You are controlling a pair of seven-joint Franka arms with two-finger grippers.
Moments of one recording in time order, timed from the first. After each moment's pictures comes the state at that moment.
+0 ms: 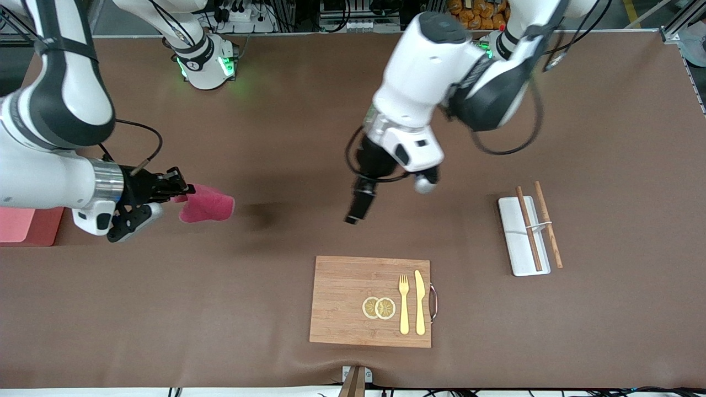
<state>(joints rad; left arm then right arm) -0.50 0.43 -0.19 -1.31 0.07 2.23 -1.96 0.00 0.32 0.10 -1.59 0.34 1.62 -0.38</state>
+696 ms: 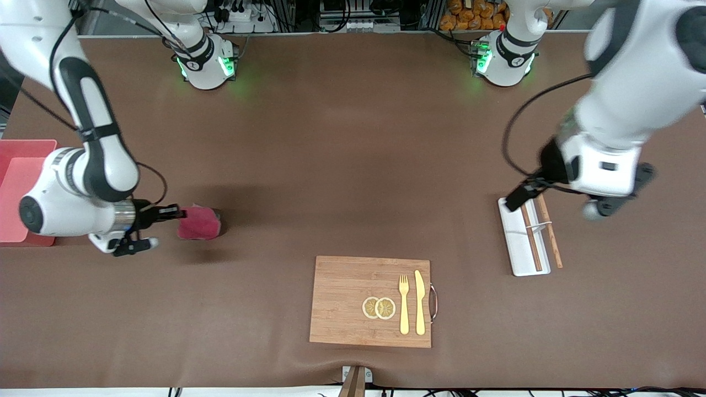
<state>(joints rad) -0.08 0.24 -0.19 -1.35 0.00 1.68 -0.76 -0.19 0.50 0.07 -1.79 0.21 1.96 -0.35</state>
